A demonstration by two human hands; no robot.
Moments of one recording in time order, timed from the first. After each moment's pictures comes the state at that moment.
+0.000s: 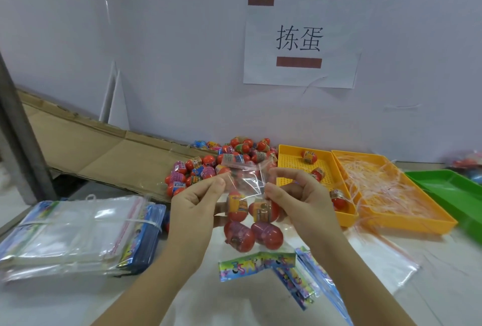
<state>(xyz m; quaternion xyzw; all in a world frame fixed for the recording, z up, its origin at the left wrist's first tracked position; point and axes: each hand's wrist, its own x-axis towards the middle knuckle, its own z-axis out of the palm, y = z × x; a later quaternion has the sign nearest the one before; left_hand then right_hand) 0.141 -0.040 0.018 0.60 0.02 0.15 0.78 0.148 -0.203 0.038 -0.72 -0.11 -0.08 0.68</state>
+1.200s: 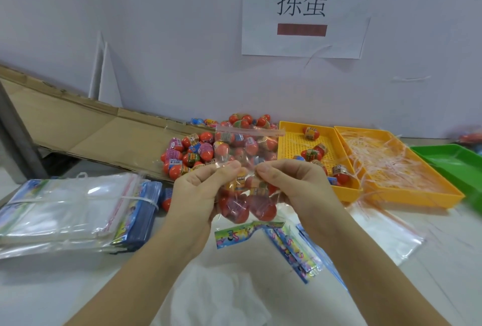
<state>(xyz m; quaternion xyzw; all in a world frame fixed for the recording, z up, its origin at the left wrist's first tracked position) 0.133 -0.042 0.017 0.57 0.02 0.04 0.82 0.145 -0.199 0.034 -0.71 -0.07 0.01 0.70</state>
